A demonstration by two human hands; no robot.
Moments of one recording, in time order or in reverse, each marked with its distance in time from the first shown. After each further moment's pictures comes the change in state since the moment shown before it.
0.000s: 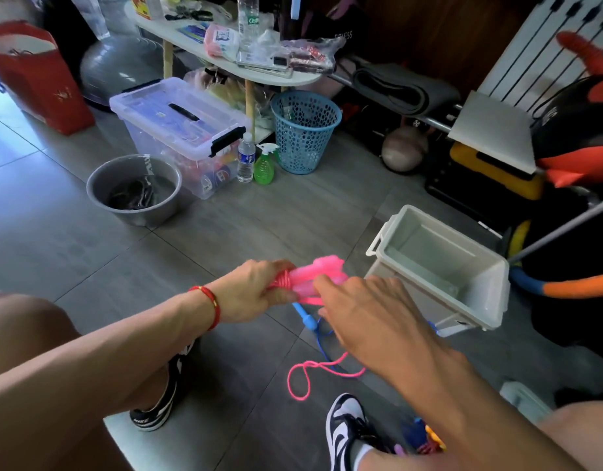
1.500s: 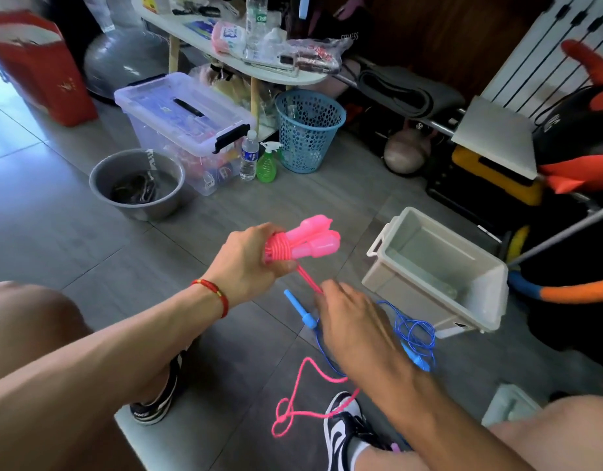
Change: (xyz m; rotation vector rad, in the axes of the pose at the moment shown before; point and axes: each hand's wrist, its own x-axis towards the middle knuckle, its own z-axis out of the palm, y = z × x) left_hand -0.002 0.019 -0.016 -0.007 0.438 -0.157; right_hand -0.002 -0.021 0.034 0.496 -0.018 0.208
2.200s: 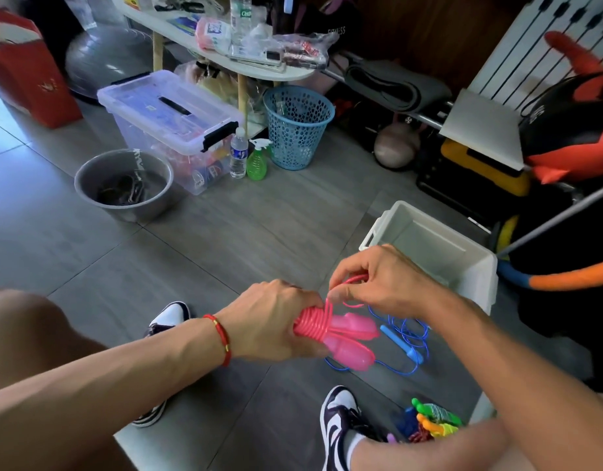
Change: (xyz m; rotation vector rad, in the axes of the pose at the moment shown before) left_hand -0.044 0.034 0.020 0.227 -0.407 0.366; right_hand 0.040 0.064 -0.055 0.364 -0.290 -0.042
